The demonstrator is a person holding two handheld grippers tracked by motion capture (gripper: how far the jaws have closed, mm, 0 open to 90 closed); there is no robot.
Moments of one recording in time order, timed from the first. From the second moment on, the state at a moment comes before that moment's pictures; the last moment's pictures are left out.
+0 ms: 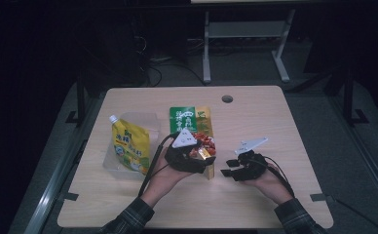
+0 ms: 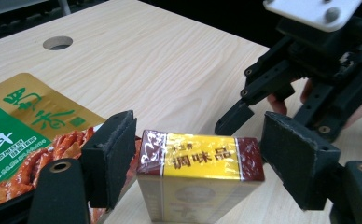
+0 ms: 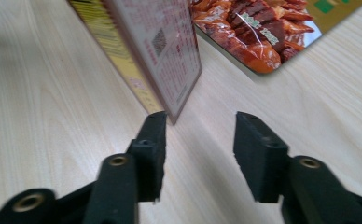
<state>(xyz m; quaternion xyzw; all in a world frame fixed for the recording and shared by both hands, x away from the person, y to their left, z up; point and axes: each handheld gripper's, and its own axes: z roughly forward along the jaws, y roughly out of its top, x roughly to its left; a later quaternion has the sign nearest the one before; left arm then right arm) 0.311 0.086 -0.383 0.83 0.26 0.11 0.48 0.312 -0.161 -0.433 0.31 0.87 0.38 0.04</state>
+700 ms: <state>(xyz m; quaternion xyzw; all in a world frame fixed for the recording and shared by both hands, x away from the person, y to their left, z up) 0.267 0.138 -0.396 0.84 0.27 0.09 0.46 0.283 -0.141 -0.427 0.33 0.85 0.41 0.06</state>
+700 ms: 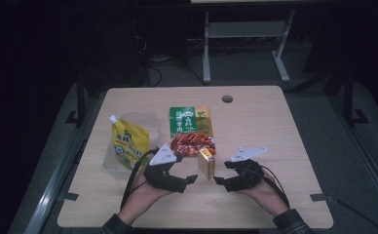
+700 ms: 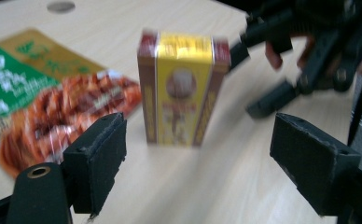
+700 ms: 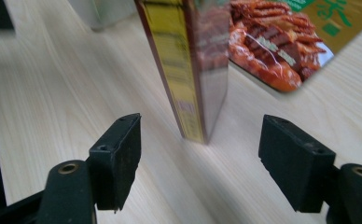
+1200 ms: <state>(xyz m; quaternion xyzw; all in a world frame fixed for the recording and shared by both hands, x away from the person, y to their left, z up) 0.242 0.162 -0.433 0.86 0.28 0.08 0.42 0.296 -0.111 -0.417 0.33 0.84 0.43 0.08</state>
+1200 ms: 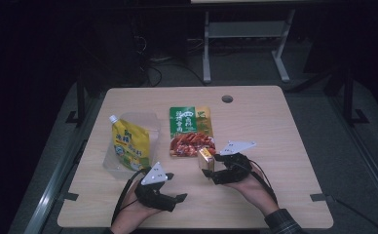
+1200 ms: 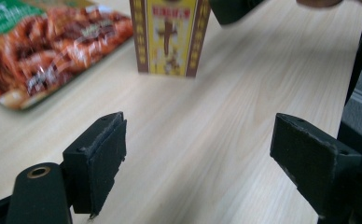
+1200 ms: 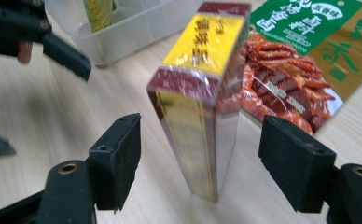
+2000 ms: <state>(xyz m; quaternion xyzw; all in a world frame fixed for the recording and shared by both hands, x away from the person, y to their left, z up) 0.237 0.162 -0.437 0.86 0.27 0.07 0.42 0.310 -0.102 -0.415 0.30 0.84 0.43 0.12</state>
